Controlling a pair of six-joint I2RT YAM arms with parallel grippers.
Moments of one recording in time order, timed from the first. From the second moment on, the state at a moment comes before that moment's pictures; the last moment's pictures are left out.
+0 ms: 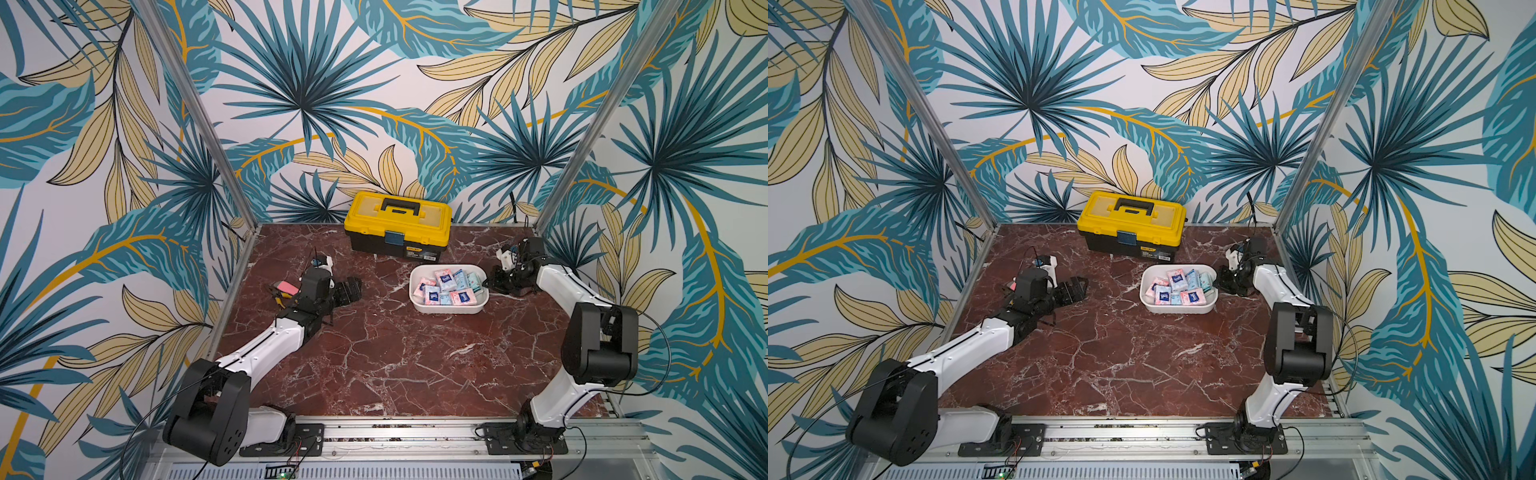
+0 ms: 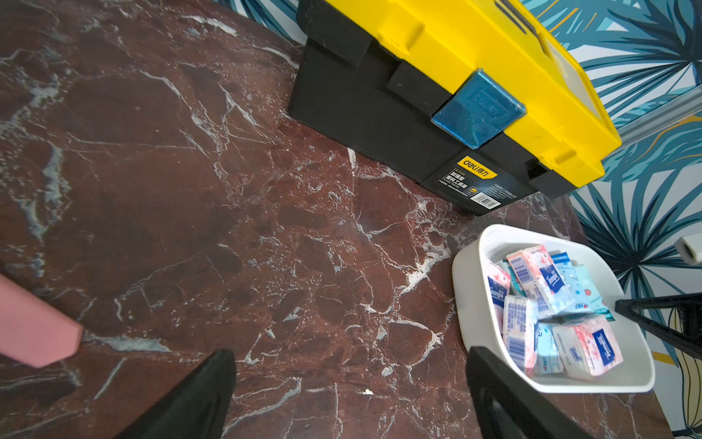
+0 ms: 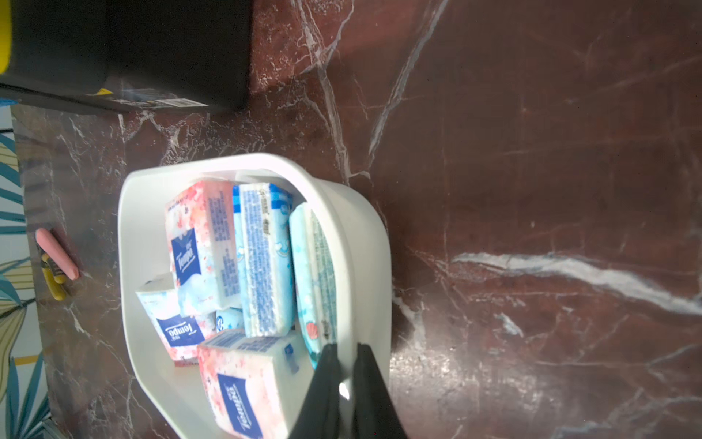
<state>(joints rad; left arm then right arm) -0.31 1.32 0.71 0.08 0.07 -0.57 -0.12 1.71 1.21 -0.62 -0.41 0.20</state>
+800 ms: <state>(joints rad) -0.31 1.25 0.71 0.00 0.06 -0.57 0.23 1.69 1.08 -0.32 -0.28 0.60</state>
